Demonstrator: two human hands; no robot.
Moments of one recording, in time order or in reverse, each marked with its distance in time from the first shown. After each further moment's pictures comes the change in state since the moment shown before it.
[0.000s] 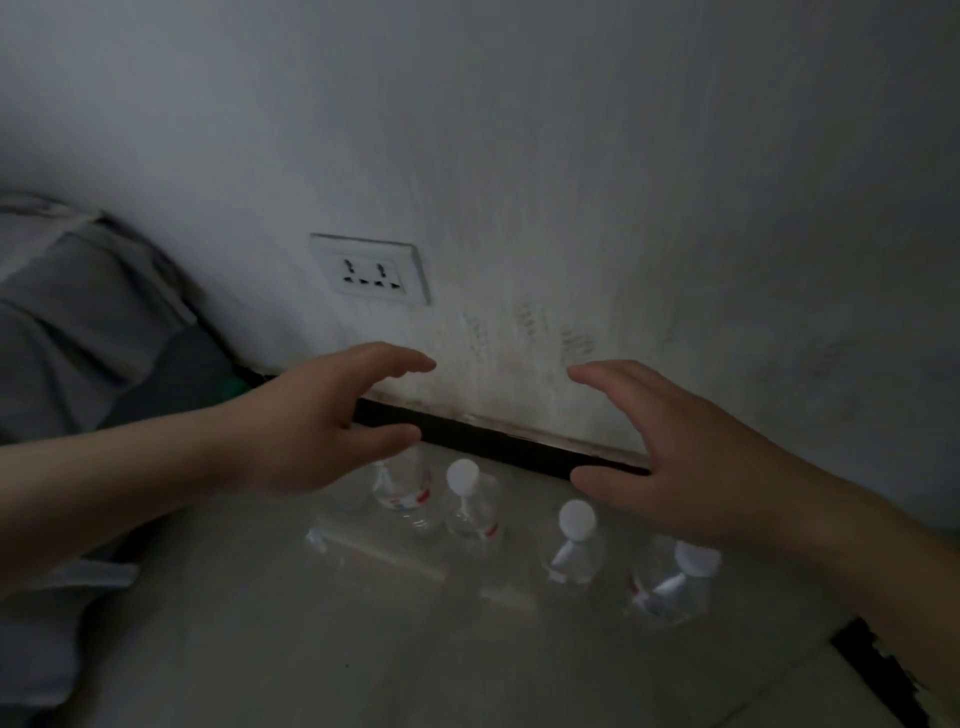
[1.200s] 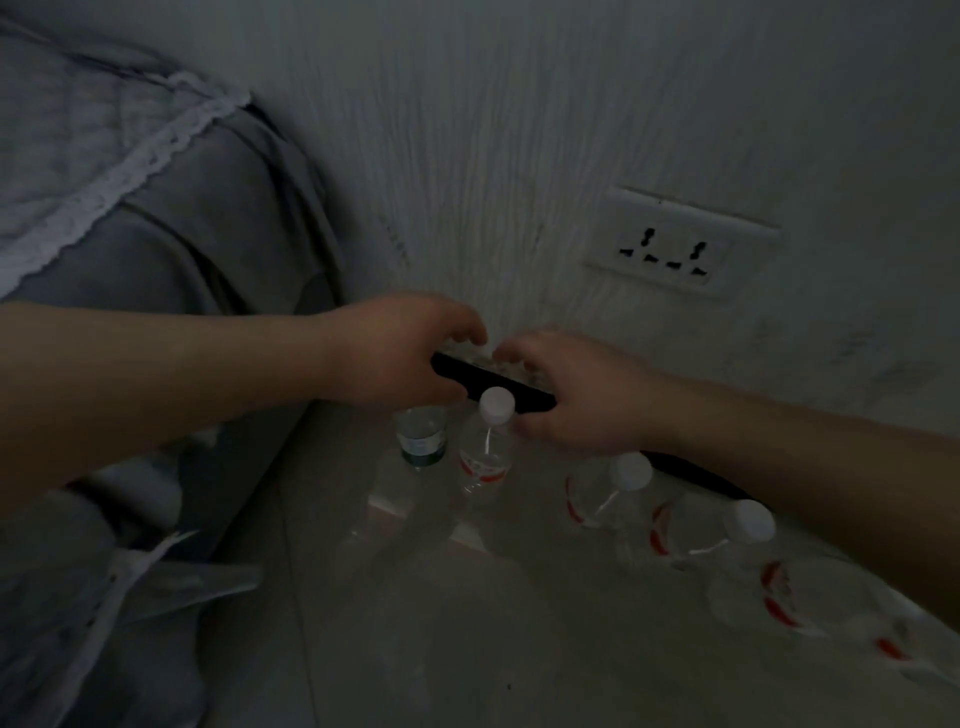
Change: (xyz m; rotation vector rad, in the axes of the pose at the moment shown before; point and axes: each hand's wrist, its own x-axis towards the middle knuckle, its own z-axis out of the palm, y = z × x) left_hand 0.006 -0.227 -0.054 0.167 -0.158 -0.040; right_hand 0.246 -0.152 0.148 -0.205 -0.246 -0.097
